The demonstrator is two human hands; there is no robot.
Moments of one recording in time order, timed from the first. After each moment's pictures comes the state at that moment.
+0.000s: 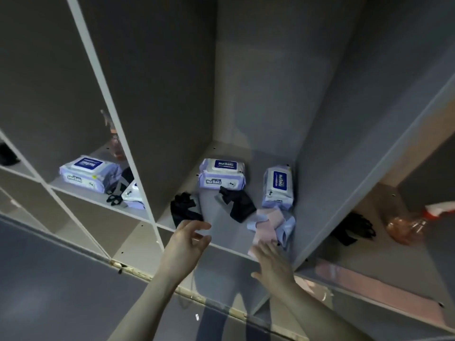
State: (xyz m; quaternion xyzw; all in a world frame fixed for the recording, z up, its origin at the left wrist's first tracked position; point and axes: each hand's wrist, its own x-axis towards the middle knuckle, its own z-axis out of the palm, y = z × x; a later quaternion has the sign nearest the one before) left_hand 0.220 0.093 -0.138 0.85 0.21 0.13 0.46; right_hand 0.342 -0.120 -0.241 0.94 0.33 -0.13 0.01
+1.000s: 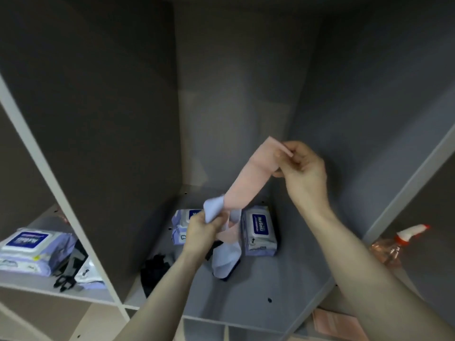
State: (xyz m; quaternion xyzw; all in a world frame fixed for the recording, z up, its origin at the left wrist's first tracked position) left_hand 0.382 0.097 -0.052 0.70 0.19 0.11 0.68; right_hand 0.435 -0.056 0.067 0.69 0.19 0.17 -0.67
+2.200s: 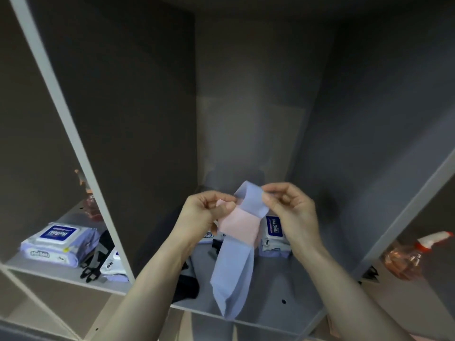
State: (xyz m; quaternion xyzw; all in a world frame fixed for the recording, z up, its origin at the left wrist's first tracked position) left_hand 0.345 0.134 0.003 0.68 0.04 0.11 0.72; right_hand 0.389 -0.038 0.020 0.68 0.16 0.05 -0.71
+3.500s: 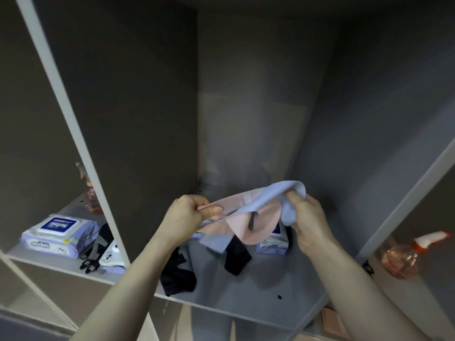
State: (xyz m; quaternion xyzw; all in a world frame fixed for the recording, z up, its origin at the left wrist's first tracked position) left_hand 0.342 0.160 -0.015 0.86 0.10 0.11 0.49; right_hand 0.406 -0.063 0.015 0.69 -0.02 -0.05 -0.72
